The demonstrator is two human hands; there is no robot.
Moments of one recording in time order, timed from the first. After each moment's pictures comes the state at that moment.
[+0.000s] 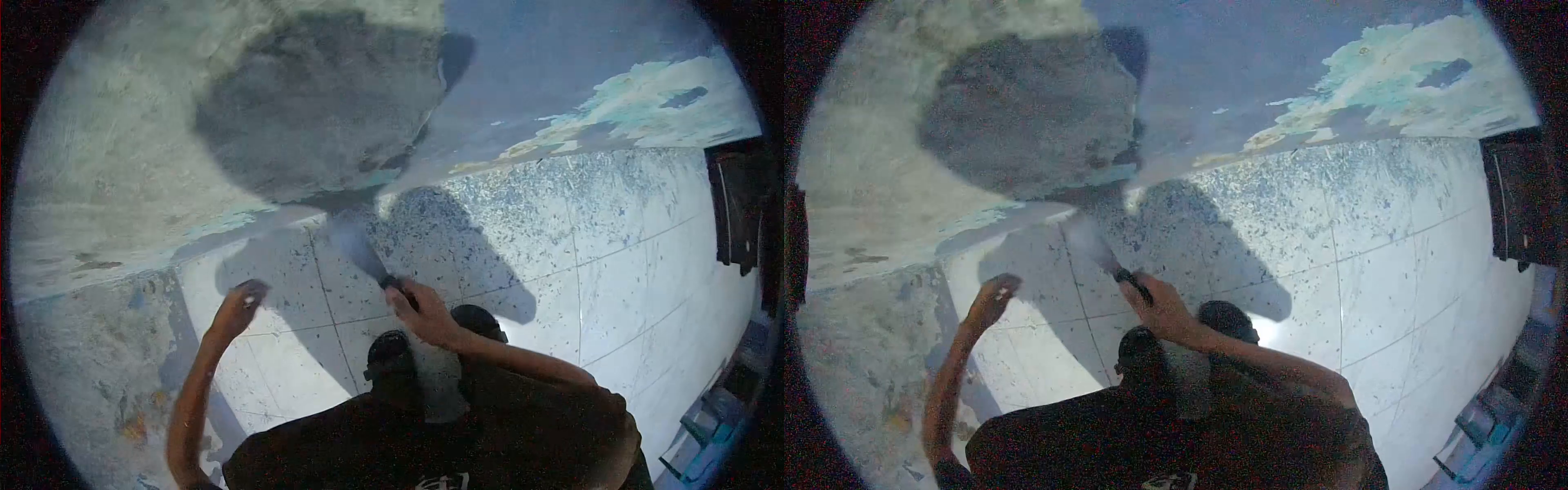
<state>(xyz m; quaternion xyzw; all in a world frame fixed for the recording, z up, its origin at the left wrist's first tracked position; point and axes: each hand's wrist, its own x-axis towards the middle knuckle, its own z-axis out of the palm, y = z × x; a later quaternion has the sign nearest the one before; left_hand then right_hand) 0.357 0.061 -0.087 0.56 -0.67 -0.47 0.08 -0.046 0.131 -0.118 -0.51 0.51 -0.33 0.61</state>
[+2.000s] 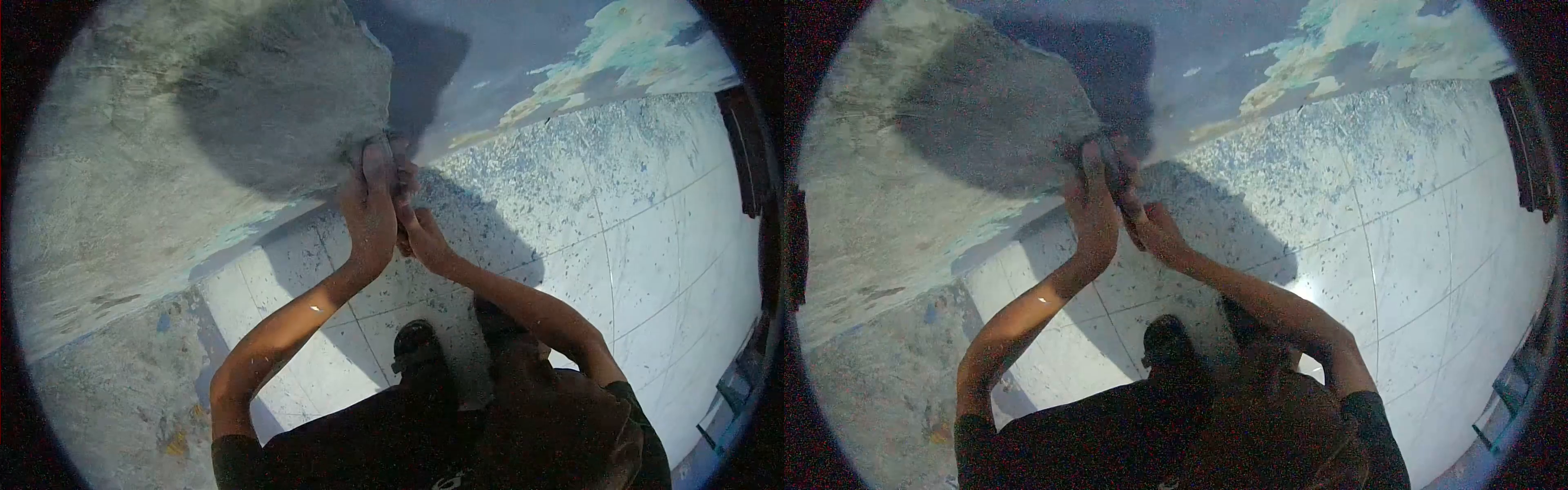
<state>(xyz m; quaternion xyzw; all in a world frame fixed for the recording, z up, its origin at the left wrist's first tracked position) 0.032 -0.011 -0.068 0.53 -0.50 -0.54 0.42 -0.036 0.049 -0.173 -0.30 0.38 -0.52 0.70</state>
